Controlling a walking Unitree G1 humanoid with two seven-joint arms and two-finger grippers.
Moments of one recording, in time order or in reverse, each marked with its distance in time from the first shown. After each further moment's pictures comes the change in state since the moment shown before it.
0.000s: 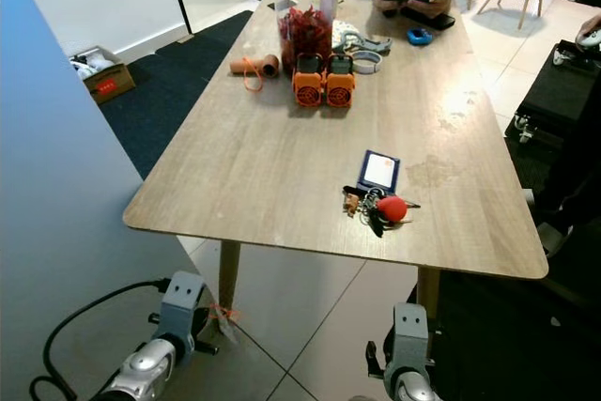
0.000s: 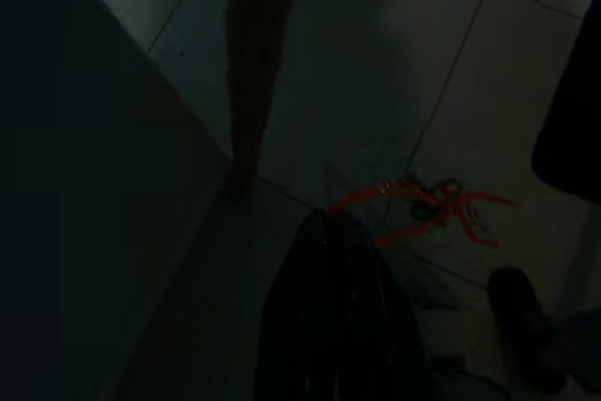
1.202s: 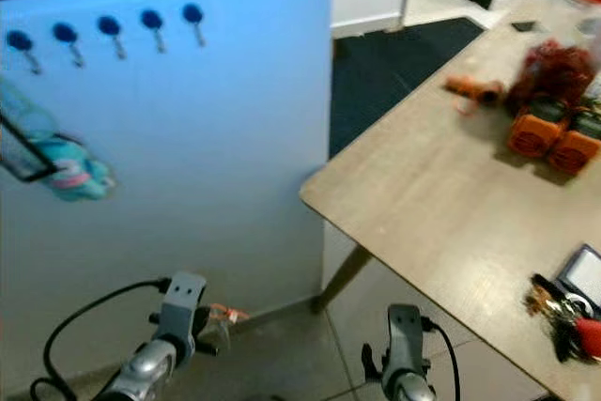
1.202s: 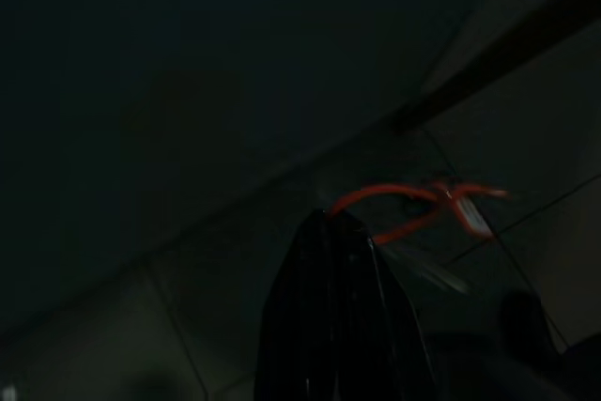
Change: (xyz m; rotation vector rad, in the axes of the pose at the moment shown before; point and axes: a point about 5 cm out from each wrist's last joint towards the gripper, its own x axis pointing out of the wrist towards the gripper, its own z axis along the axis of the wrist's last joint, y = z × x) left arm -0.001 -0.003 -0.004 0.000 0.000 -0.008; right arm 0.000 -0.003 0.000 -0.042 0.002 0.020
